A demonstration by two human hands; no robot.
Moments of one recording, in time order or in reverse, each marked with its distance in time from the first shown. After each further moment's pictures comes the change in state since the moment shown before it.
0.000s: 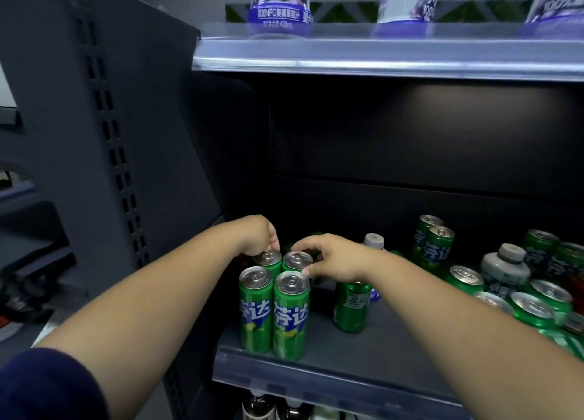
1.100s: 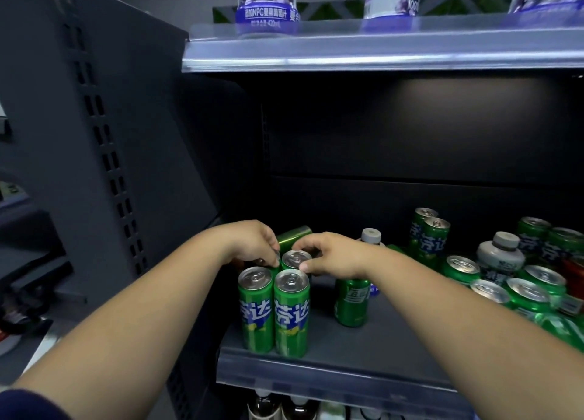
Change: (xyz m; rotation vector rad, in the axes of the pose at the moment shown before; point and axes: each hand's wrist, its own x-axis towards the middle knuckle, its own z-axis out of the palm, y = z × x) left_hand -0.022 -0.003 0.000 -0.162 -0.022 0.012; right_hand -0.009 -0.005 0.002 0.104 0.002 0.030
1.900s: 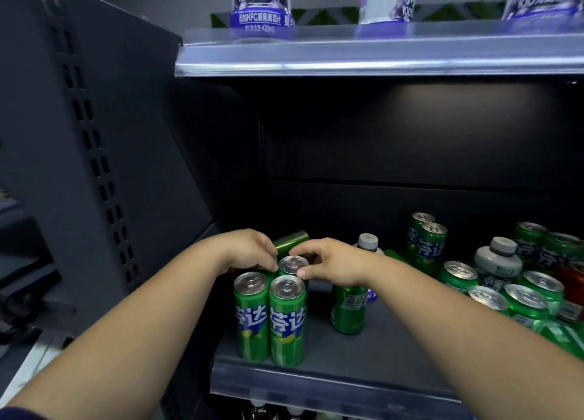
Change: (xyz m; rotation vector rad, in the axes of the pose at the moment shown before) left_hand 0.014 -0.010 0.008 -0.111 -0.012 -0.021; right_hand -0.003 0.004 -0.001 -0.029 0.029 -0.015
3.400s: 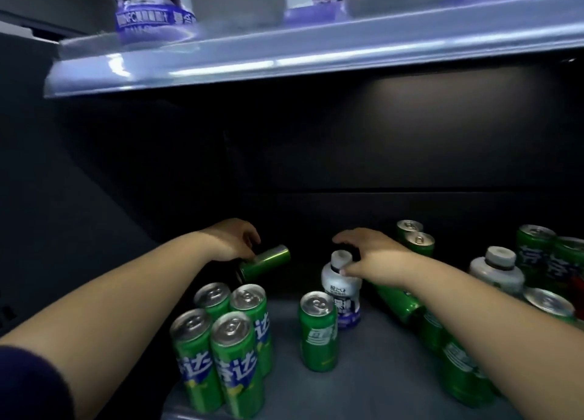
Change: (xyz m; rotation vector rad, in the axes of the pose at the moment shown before) left_hand 0.100 0.038 -0.012 0.356 0.127 0.087; right_hand -0.034 0.093 -0.091 -0.200 0.195 0.152
